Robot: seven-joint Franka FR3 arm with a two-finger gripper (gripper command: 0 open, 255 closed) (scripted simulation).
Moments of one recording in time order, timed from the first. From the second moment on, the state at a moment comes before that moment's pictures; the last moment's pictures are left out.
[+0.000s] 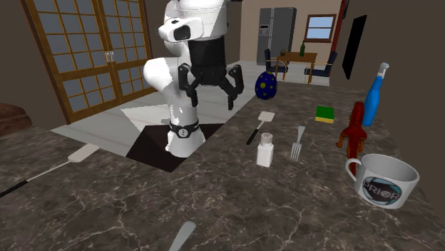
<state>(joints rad) 0.06 -0.68 0.20 -2.58 0.23 1.78 0.49</state>
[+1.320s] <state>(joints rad) 0.13 -0.27 0.48 -2.57 0.38 2.18 0.83</state>
